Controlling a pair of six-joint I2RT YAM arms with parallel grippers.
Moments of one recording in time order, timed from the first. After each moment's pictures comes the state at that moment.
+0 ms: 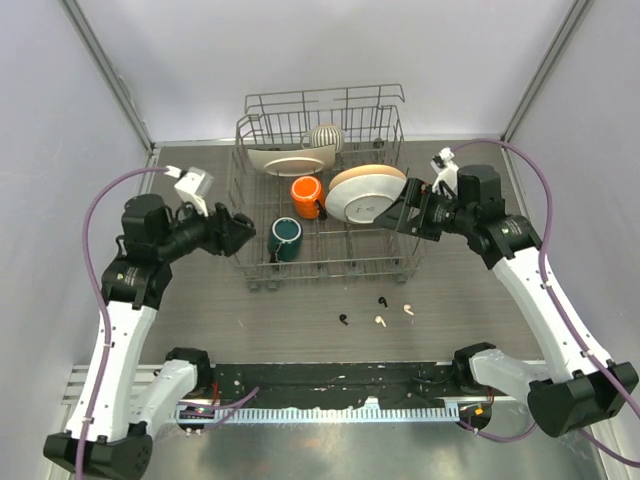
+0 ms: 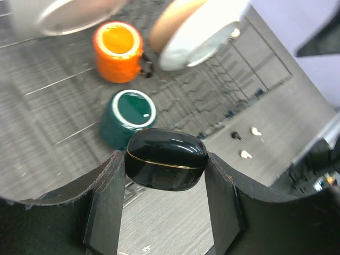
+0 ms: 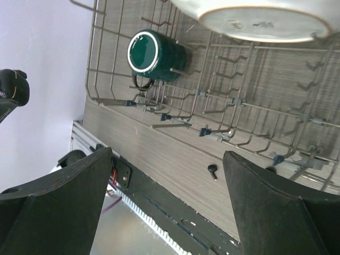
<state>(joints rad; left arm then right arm) -0.06 0.83 1.05 -0.59 0.57 -0.14 0.26 1.07 1.15 -0.65 -0.49 0.55</state>
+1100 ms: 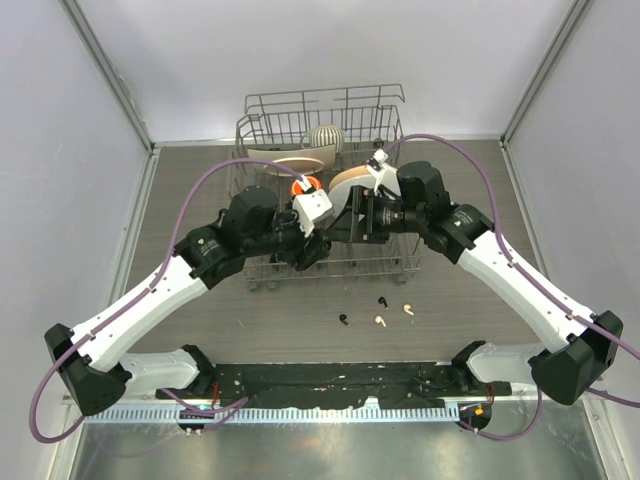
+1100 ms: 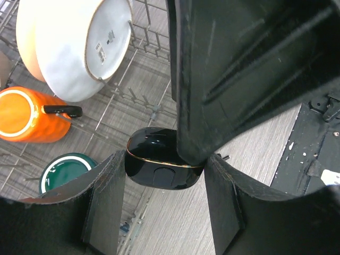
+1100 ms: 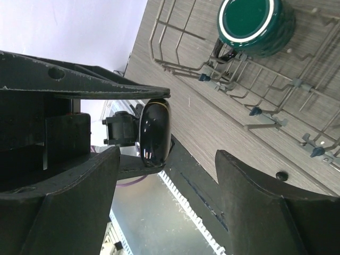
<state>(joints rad) -0.81 1.17 1.22 -0.53 0.25 0.17 0.61 1.25 1.25 -0.52 -0.50 0.68</state>
